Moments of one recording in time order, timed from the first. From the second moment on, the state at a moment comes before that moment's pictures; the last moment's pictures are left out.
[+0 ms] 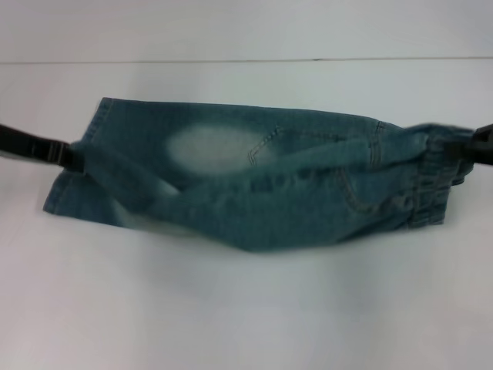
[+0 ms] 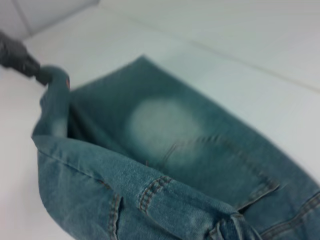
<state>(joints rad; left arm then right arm) -0.74 -2.04 0.61 0.97 2.74 1.48 -2.35 0.59 2.04 -0.57 -1.18 -2.41 -1.75 1.92</state>
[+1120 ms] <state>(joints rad) -0.84 -2.02 0.62 0.91 2.74 1.32 -2.44 0.61 1.95 -0.57 -0.92 -2.39 -1.47 1.91</state>
